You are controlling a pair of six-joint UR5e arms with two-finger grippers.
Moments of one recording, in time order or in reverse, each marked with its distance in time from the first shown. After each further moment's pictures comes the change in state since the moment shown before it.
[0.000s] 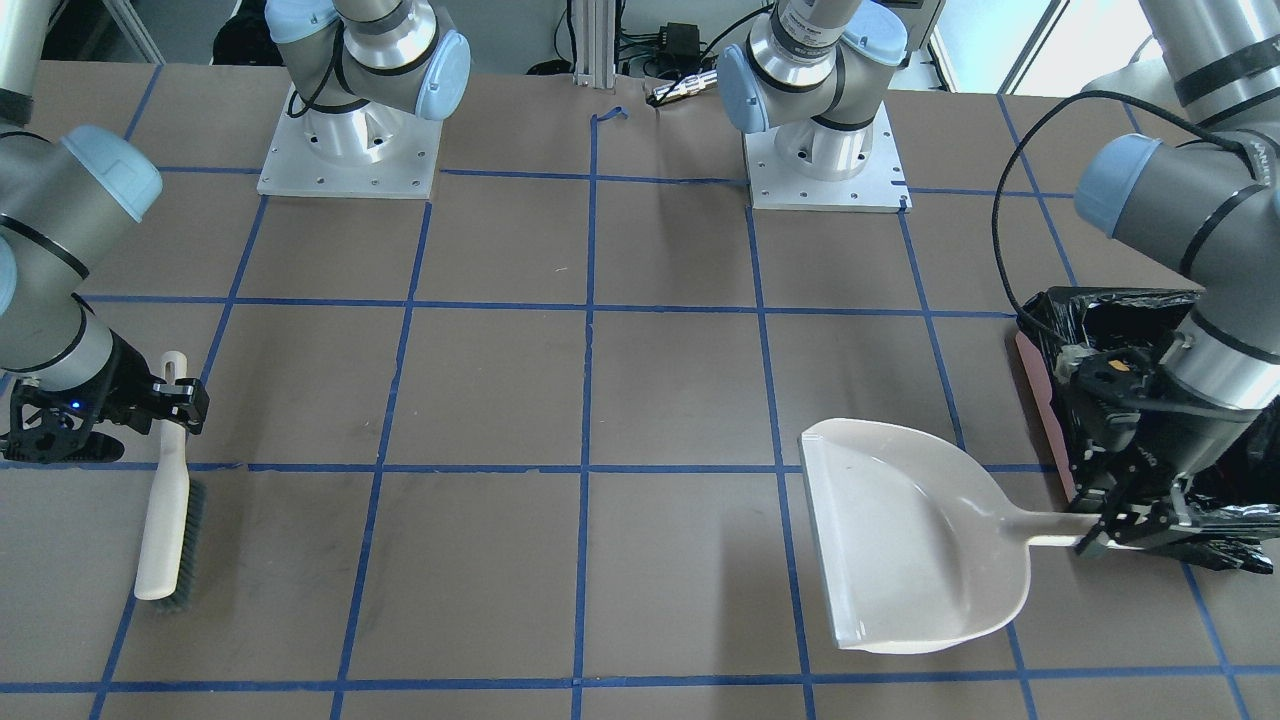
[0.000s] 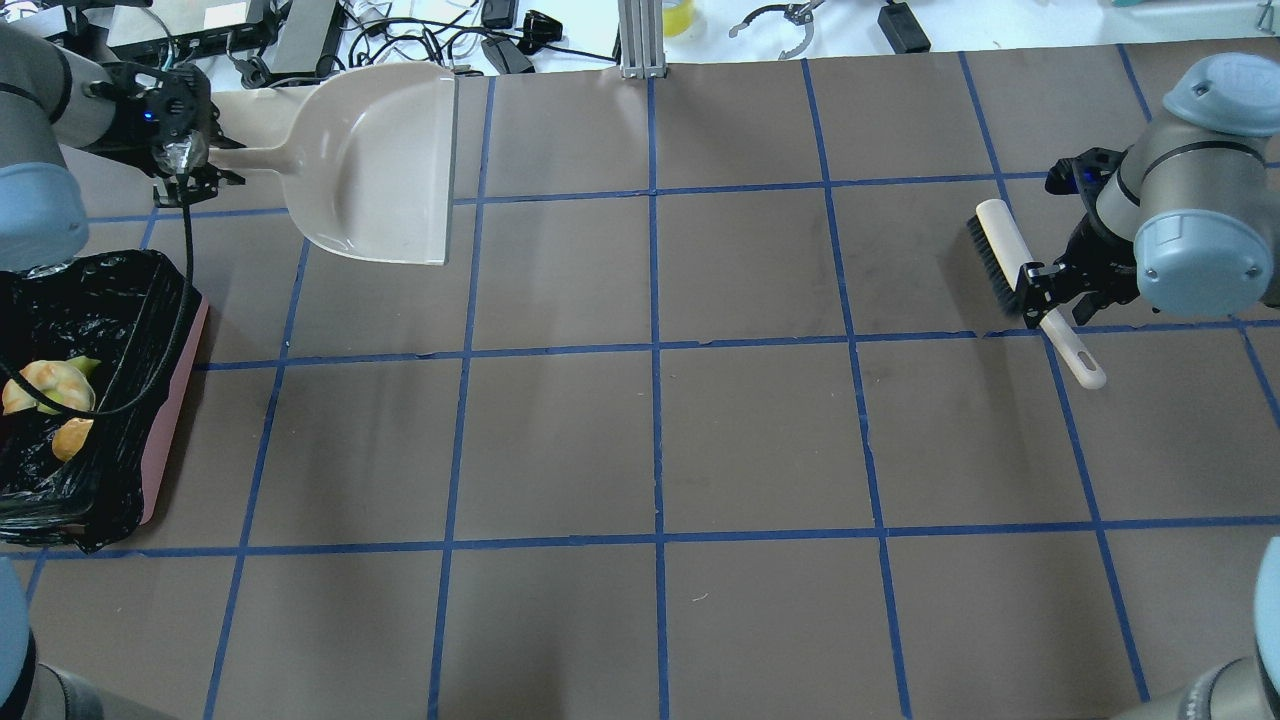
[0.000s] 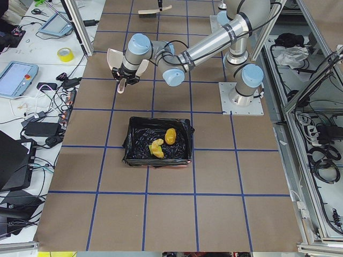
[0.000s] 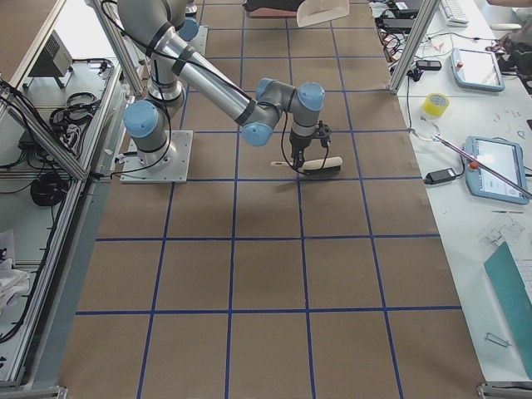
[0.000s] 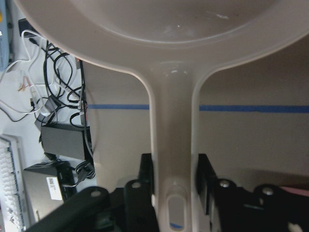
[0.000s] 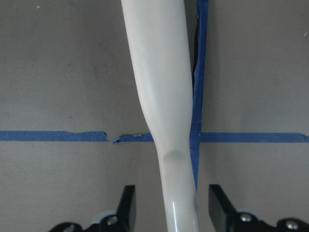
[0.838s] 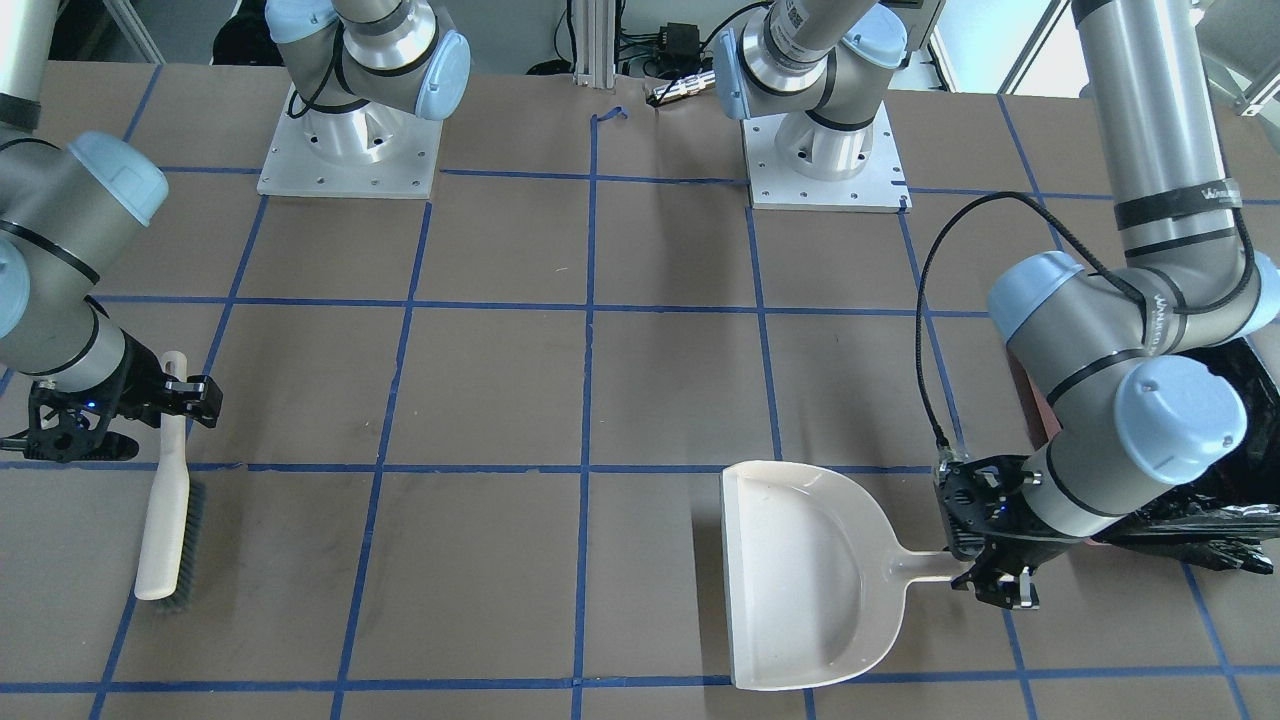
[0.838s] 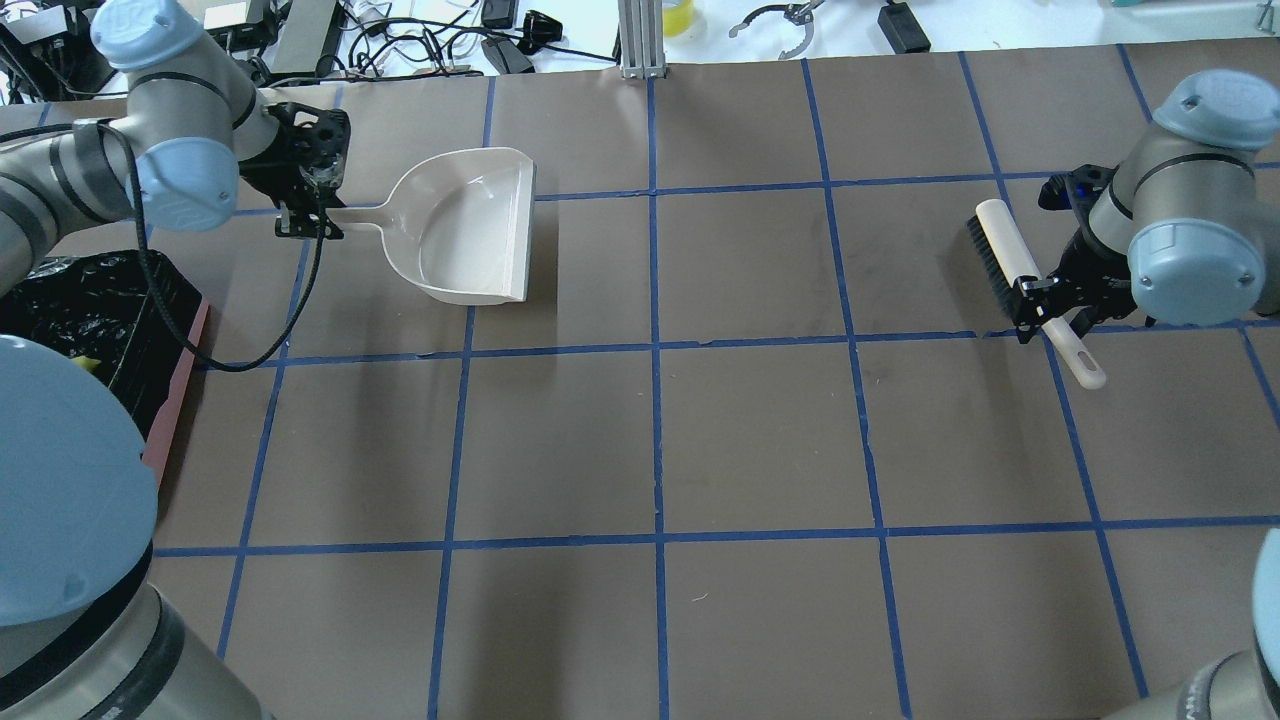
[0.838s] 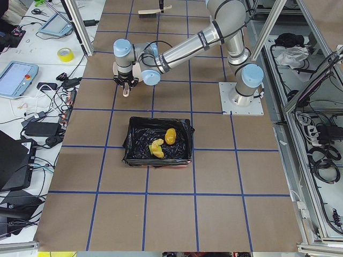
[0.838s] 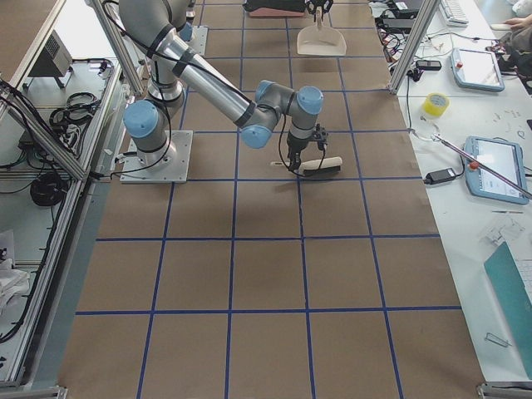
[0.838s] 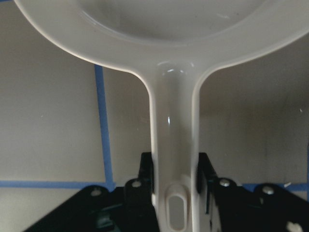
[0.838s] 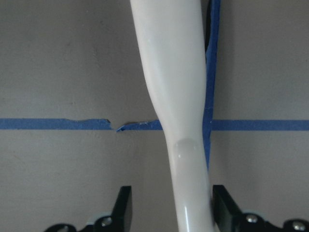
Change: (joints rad) left arm -0.163 -0.214 0.130 -0.124 0.220 -0.194; right arm -0.002 0.006 0.018 0.019 0.008 0.008
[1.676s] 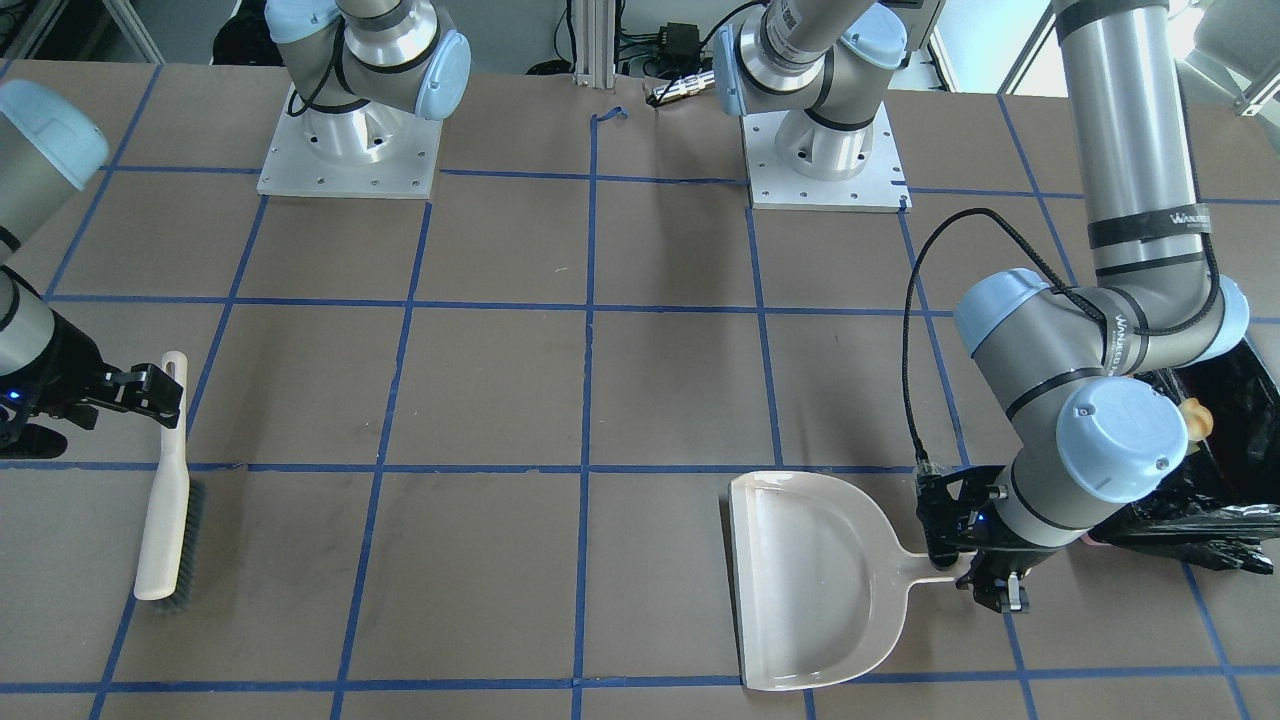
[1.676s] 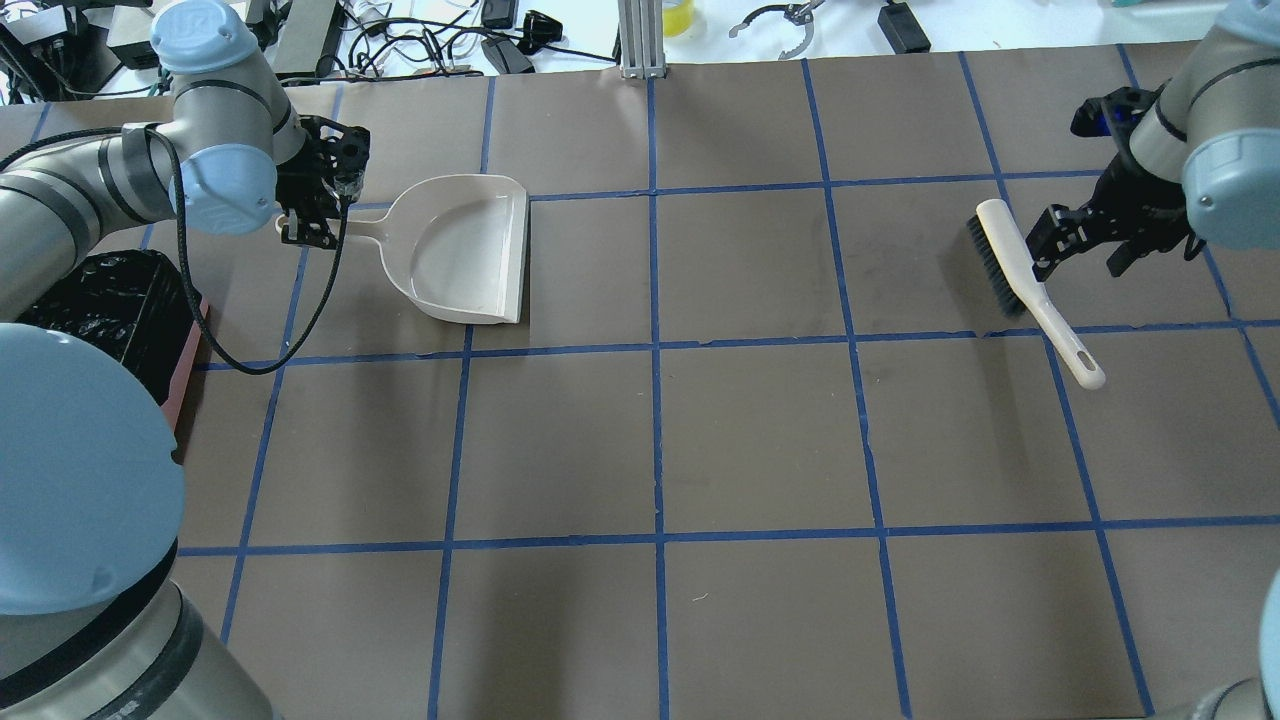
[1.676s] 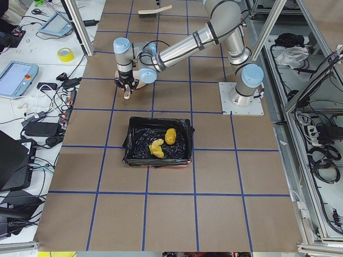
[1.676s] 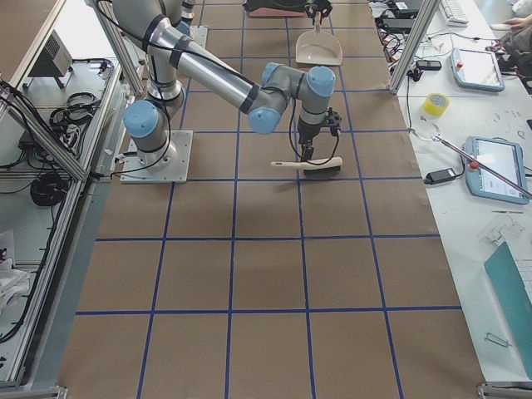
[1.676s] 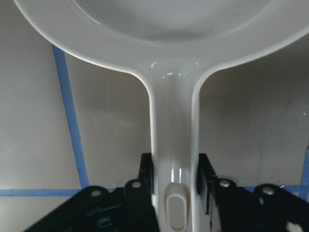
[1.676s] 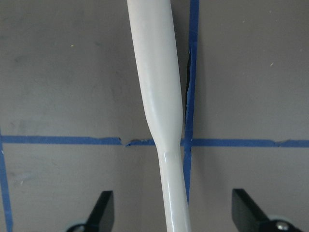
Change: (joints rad) left arm -0.029 -0.017 -0.002 0.019 0.135 -0.034; right arm 0.010 -0.058 -0.204 0.208 0.031 -0.003
